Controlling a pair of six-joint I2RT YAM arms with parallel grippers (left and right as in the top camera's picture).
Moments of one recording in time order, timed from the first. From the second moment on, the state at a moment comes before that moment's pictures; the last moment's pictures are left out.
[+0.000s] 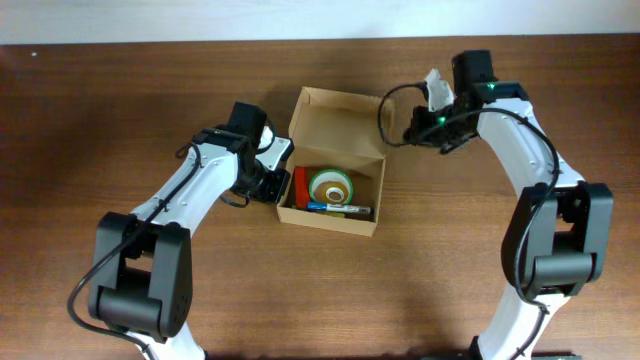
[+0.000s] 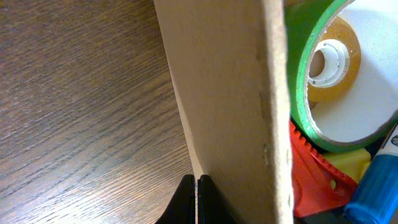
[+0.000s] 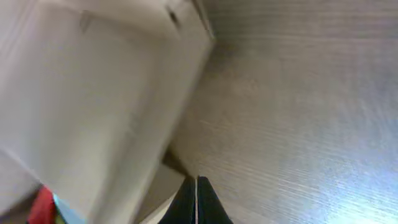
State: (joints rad) left arm -0.27 1.87 1.28 -0.82 0.30 0.08; right arm 0.04 2.02 1.59 -0.81 -0.47 0.05
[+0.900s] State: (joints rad) left arm -0.10 1.87 1.32 -0.84 0.16 0.05; right arm 0.07 2.02 1.59 -0.78 -0.49 0.10
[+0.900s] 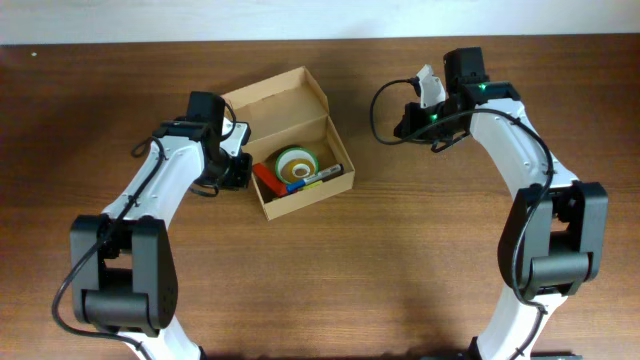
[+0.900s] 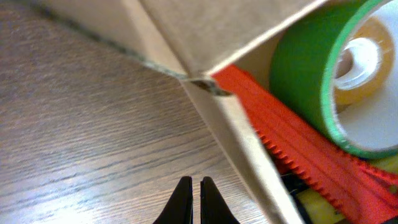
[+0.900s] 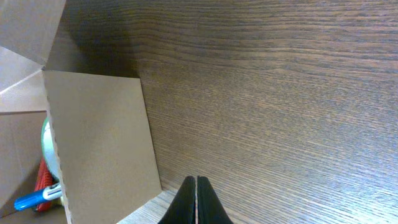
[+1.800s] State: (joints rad) left arm 0.03 1.87 1.62 -0.89 -0.03 0.07; right arm 0.07 2.02 1.59 -0.79 -0.44 0.10
